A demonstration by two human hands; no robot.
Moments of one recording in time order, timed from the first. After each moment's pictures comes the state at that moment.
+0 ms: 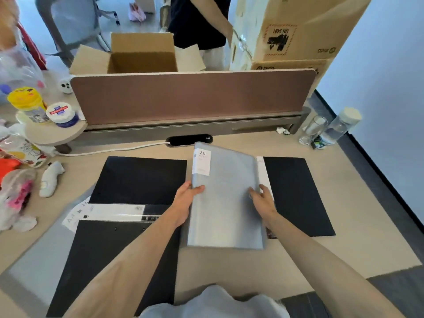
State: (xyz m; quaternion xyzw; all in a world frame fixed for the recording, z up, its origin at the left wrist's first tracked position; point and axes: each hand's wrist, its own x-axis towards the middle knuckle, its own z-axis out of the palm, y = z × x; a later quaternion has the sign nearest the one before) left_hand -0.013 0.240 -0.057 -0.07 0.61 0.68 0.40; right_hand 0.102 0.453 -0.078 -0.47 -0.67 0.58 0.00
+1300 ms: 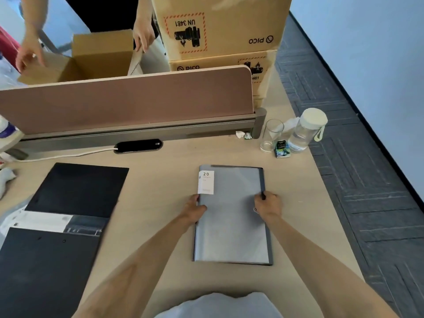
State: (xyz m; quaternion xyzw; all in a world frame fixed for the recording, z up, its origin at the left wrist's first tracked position) left_hand 0.063 0.514 -0.097 -0.06 0.82 0.41 0.39; right_hand 0.145 0.756 -0.184 -0.48 -0.74 0.47 -0.08
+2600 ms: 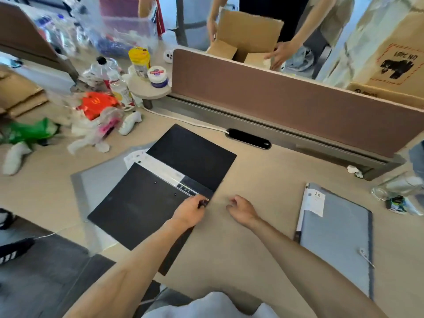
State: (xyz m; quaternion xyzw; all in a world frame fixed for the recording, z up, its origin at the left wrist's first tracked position) left_hand 0.050 0.178 -0.089 -0.02 0.92 0.33 0.23; right_hand 0.041 0.365 -0.100 -0.12 -0.89 0.35 -0.27
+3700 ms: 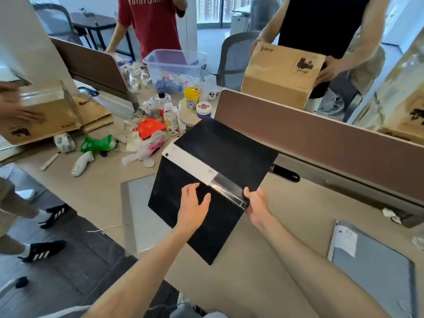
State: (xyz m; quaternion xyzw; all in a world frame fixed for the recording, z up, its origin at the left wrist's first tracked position) left_hand 0.075 0.118 -0.005 -0.17 0.86 0.47 -0.03; right_hand 0.007 0.288 -0.022 -0.24 -0.57 0.78 -0.12
